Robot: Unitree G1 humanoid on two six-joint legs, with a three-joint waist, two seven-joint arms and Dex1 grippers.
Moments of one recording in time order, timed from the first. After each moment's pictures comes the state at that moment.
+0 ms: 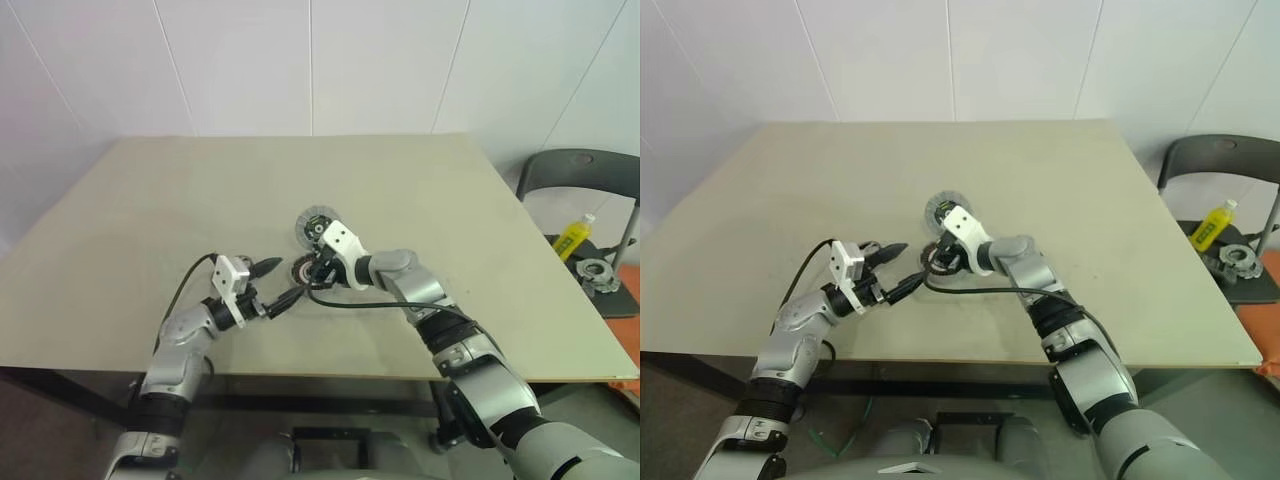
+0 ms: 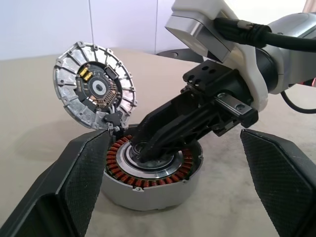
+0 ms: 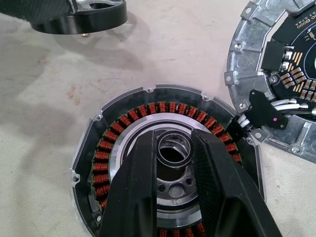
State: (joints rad) left arm -0.21 0.29 -0.01 0.23 -0.38 -0.05 -0.94; right arm -0.73 -0.18 0.30 0.51 -0.02 0.47 0.76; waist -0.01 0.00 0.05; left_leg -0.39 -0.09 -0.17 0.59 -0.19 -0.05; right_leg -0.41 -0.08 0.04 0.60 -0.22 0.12
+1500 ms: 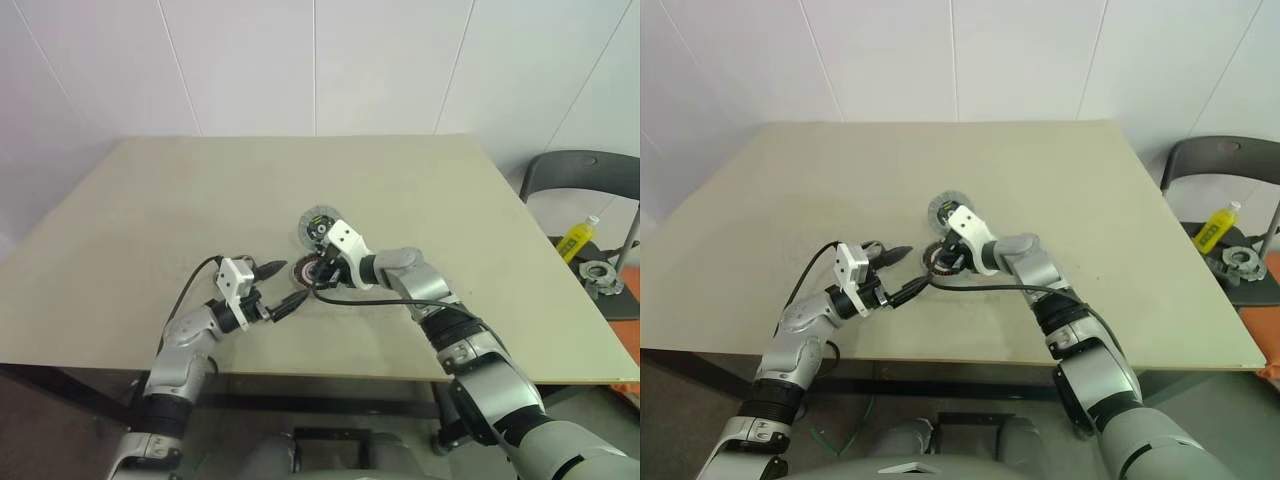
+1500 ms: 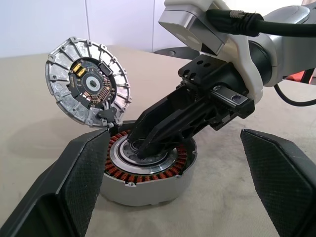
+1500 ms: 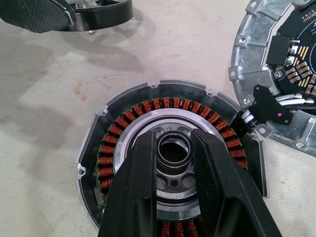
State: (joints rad) left arm -0.20 0.28 -0.02 0.23 -0.37 -0.05 -0.94; right arm -0.73 -0.20 0.29 0.51 0.00 0.49 0.81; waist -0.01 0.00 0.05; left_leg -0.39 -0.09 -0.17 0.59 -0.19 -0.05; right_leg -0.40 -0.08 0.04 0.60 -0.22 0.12
